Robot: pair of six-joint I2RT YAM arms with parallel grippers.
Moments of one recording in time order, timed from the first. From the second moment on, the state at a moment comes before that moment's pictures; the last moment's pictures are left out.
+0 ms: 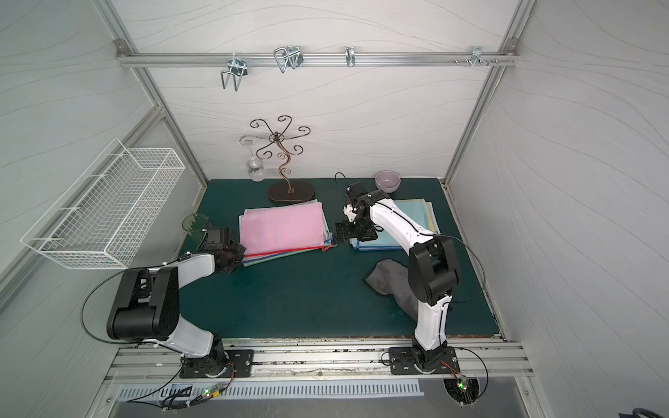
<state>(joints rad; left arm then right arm) 0.06 1.53 0.68 -0.12 -0.02 -1.01 0.53 1.88 1.62 -1.06 -0.24 0.22</state>
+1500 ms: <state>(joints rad) -0.50 0.99 0.35 -0.51 0.09 -1.06 0.29 1.64 1.01 -1.03 -0.06 0.58</state>
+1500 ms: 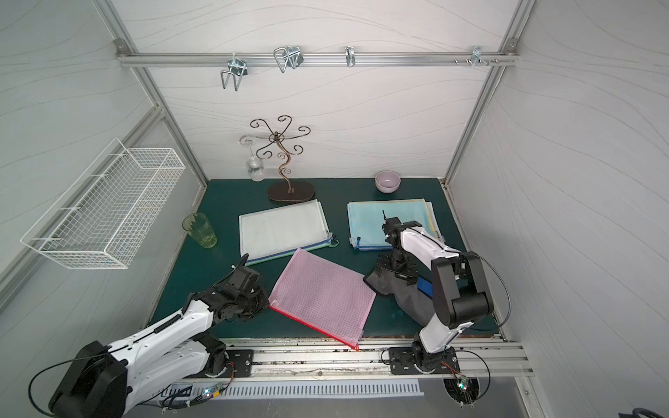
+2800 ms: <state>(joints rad) -0.50 1.07 0.39 -0.44 0.01 -1.05 0.84 2.21 1.59 -0.87 -0.64 0.55</state>
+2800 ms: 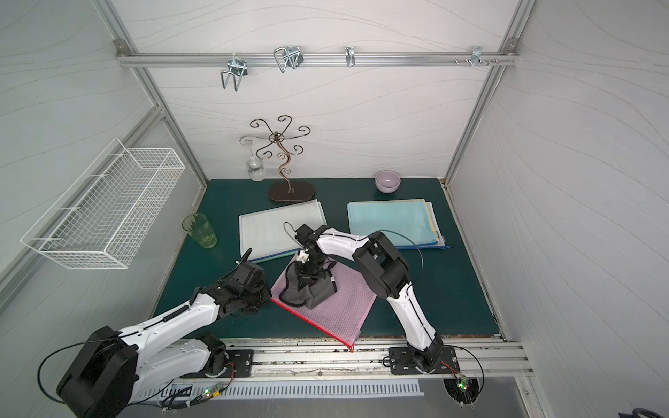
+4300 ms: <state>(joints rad) -0.37 1.06 0.41 -0.46 0.04 -0.97 0.82 1.87 1.09 -0.97 -0.57 0.39</state>
